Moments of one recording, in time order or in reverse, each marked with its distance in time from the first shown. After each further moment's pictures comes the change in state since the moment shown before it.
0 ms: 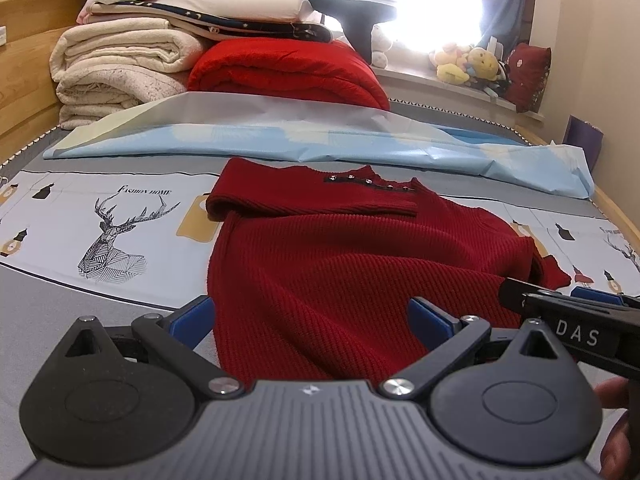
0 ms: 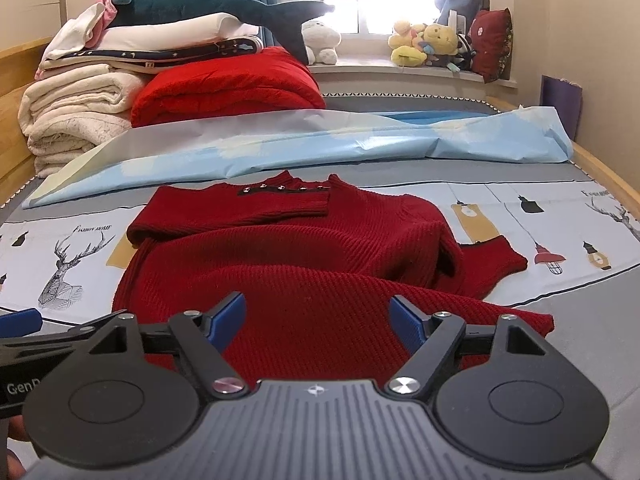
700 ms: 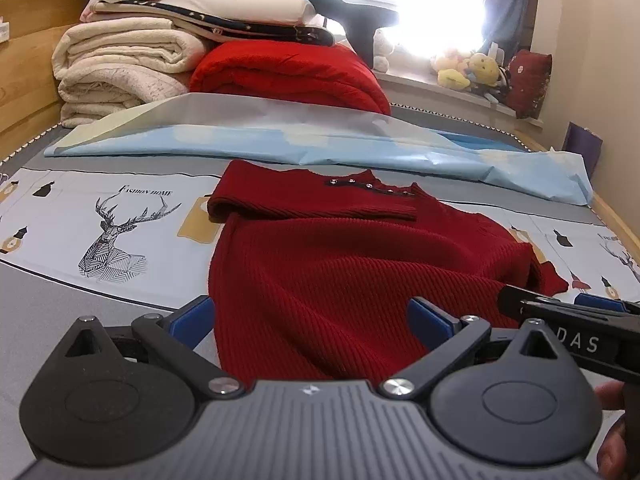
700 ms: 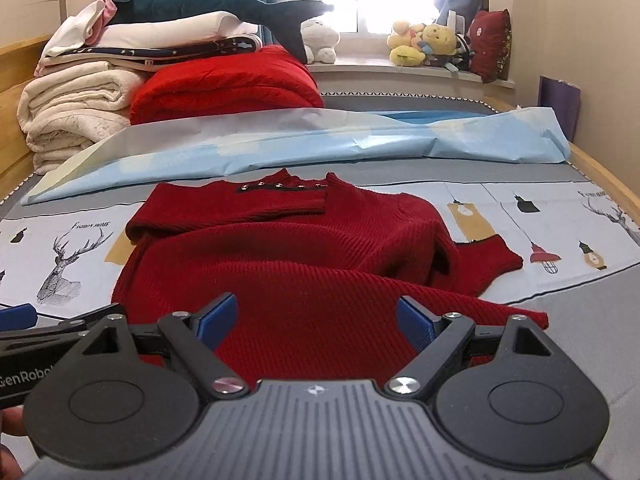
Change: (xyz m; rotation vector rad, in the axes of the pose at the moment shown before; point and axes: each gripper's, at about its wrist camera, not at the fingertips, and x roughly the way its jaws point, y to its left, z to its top) left arm -0.001 0.006 0.002 -0.016 -0.008 -0.003; right arm -0.001 0.000 0.000 -0.016 0.016 -0.016
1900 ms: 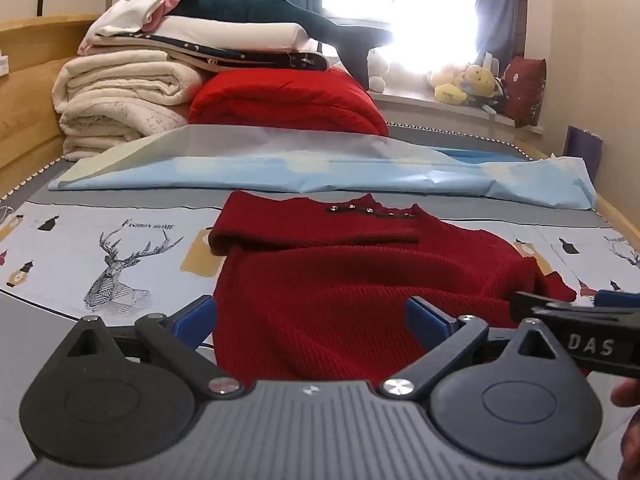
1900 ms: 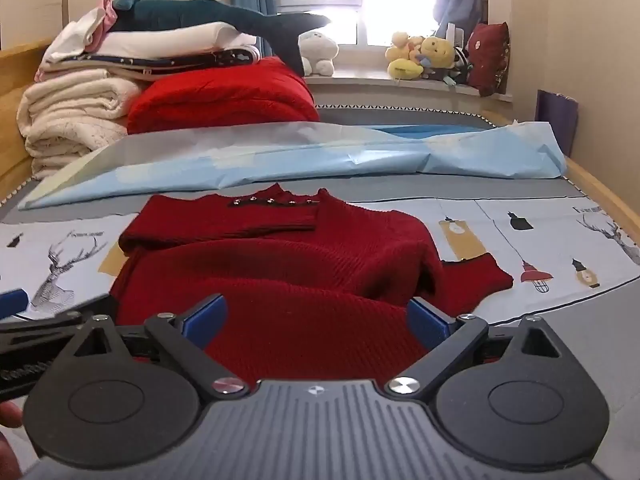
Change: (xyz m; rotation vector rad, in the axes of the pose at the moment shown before) left arm -0.003 -0.011 0.014 0.050 -0.069 0.024; right arm 0.001 -0.008 0.011 -0.013 -0.044 -0.005
